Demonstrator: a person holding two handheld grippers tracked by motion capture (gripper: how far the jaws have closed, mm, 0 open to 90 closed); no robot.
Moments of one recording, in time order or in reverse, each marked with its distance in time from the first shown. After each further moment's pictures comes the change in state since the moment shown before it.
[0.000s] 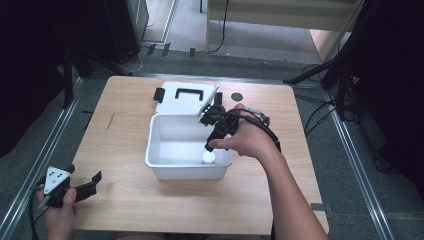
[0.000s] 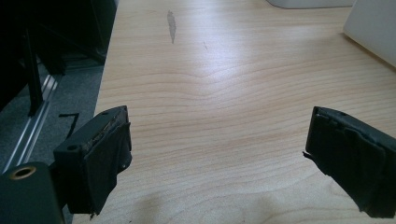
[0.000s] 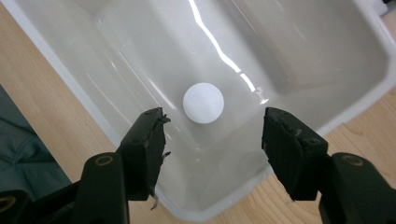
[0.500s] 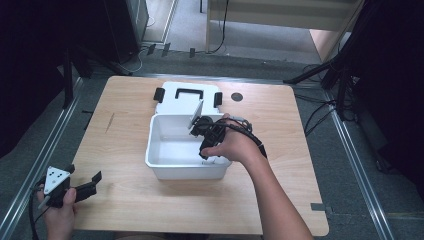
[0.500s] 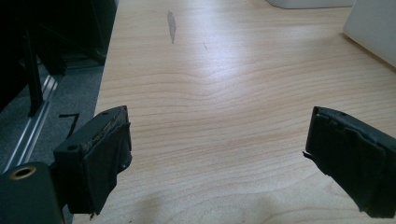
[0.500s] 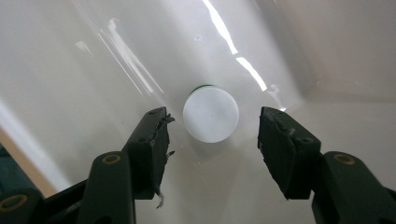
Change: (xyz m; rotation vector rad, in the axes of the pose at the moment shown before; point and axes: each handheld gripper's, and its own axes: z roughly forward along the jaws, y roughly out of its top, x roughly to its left) left arm 0.000 0.000 0.000 -0.002 0.000 0.000; right arm 0.007 0.013 0.057 0.102 -0.011 -0.051
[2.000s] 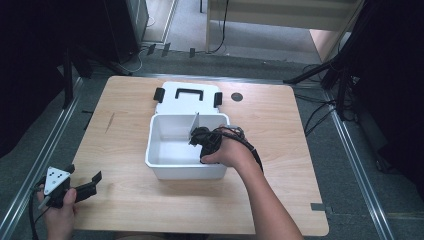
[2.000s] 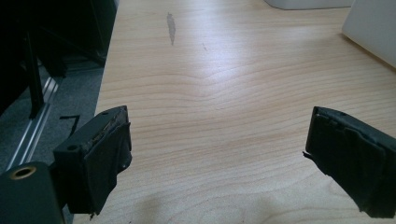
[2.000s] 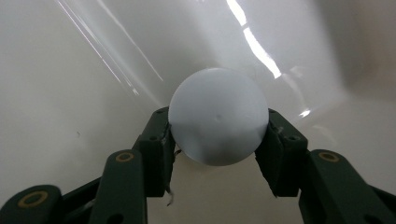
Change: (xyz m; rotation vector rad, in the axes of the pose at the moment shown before) left arm -0.001 0.000 -0.001 -0.001 0.001 0.011; right arm -0.001 0.002 0.056 0.136 0.001 -0.020
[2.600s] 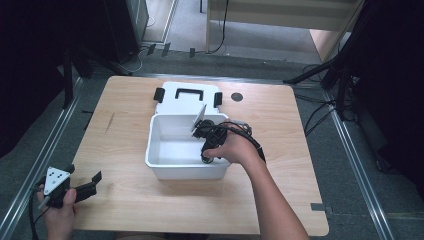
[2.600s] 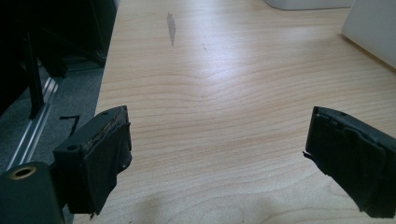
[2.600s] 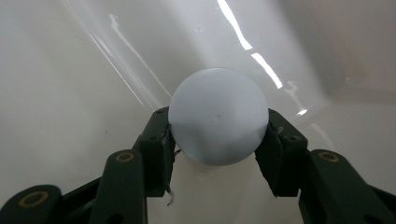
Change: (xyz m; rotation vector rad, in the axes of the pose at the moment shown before) left arm 0.000 0.000 0.000 -0.002 -0.001 -0.001; right arm -0.008 -0.007 -0.024 -0.110 0.064 0.053
